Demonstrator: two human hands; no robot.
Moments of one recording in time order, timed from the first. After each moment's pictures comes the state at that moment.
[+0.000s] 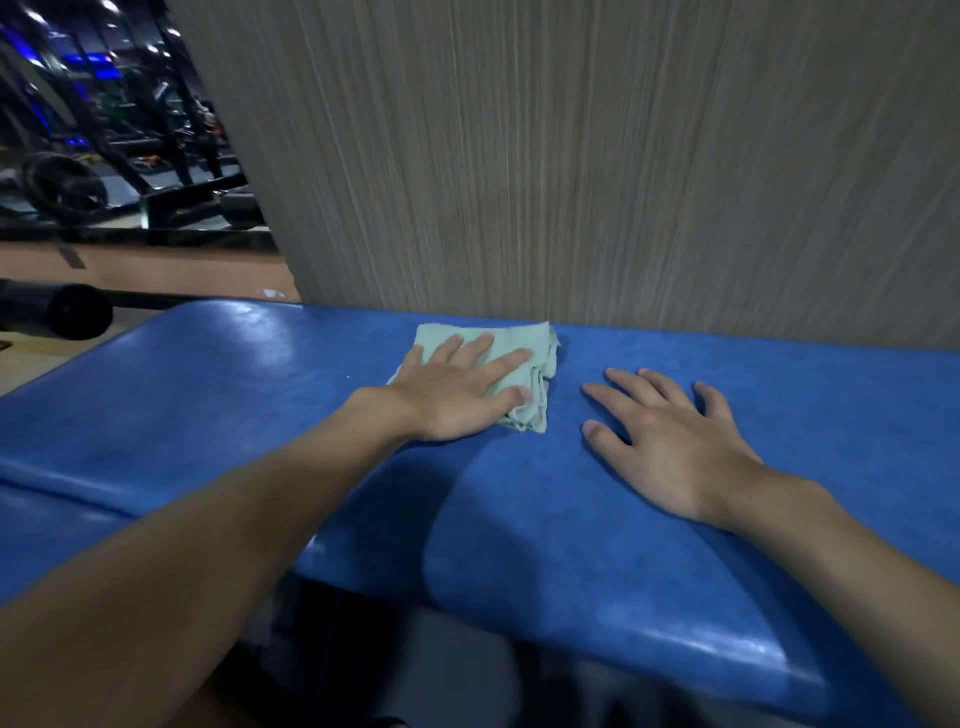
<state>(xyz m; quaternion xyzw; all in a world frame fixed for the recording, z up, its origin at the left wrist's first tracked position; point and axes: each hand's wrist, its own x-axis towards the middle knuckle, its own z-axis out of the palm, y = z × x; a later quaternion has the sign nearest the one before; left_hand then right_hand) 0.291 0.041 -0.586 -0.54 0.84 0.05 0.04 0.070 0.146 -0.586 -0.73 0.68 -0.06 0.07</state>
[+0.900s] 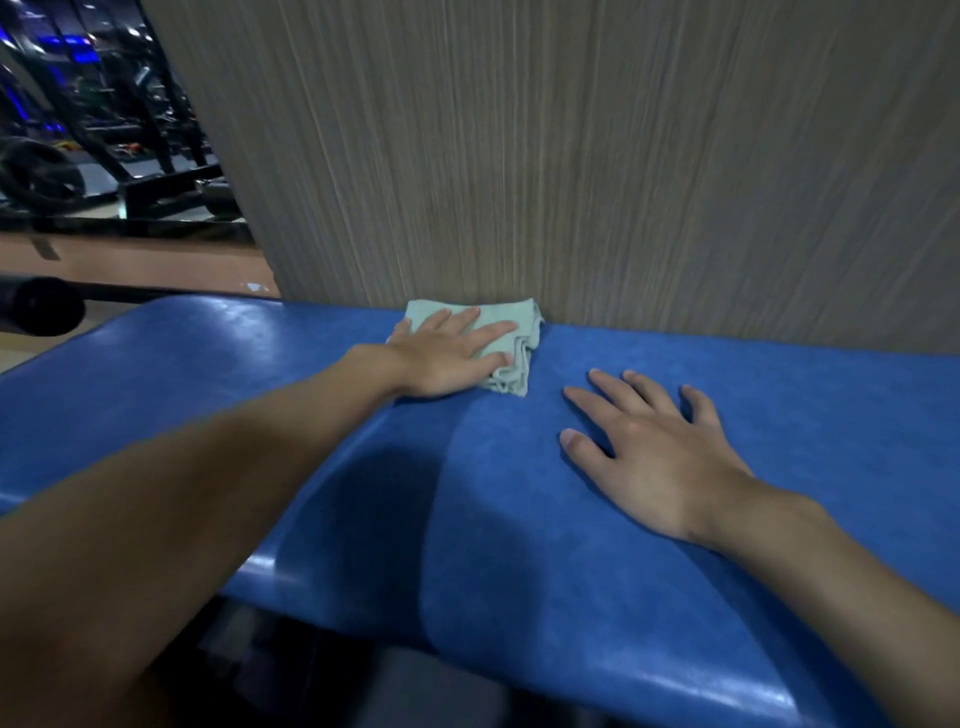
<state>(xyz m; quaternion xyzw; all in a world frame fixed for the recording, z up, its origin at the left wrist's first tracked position) 0.289 -0.025 -0.581 -0.55 0.83 0.05 0.04 0.082 0.136 -0.588 -0.74 0.67 -0.04 0.06</state>
